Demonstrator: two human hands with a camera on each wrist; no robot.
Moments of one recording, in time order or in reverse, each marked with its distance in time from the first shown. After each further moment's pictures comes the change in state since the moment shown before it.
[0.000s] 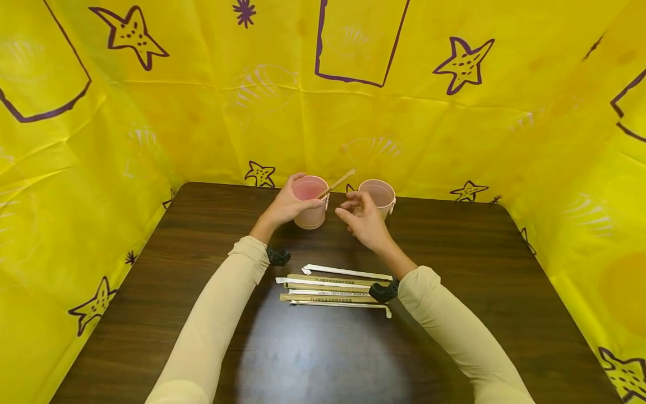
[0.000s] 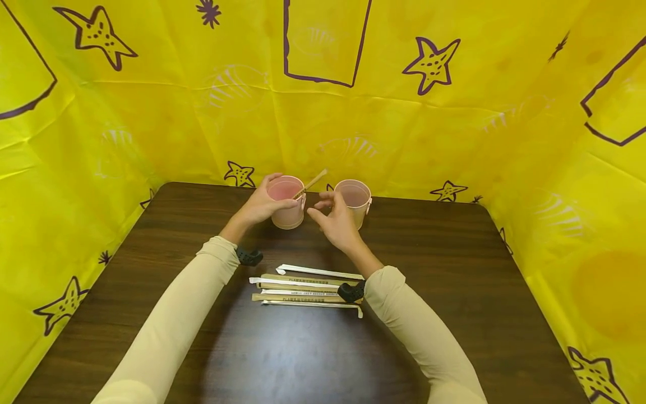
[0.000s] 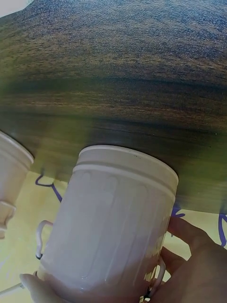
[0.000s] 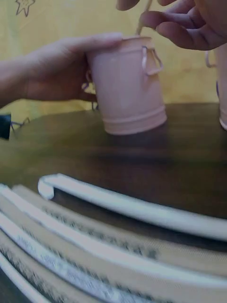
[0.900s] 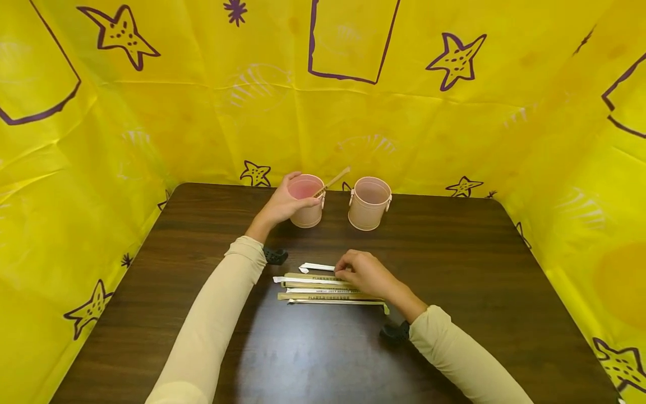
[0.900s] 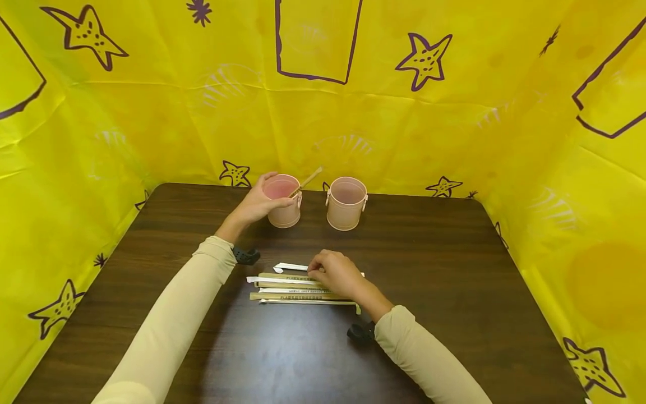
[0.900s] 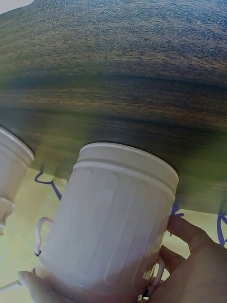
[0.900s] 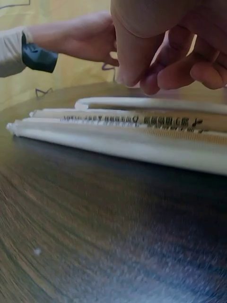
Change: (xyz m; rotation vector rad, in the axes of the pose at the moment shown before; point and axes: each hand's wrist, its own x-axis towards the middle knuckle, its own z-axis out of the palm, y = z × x) left_hand 0.002 0.001 0.001 0.007 -0.009 -0.018; right_hand -0.086 0.025 0.008 -0.577 -0.339 -0.217
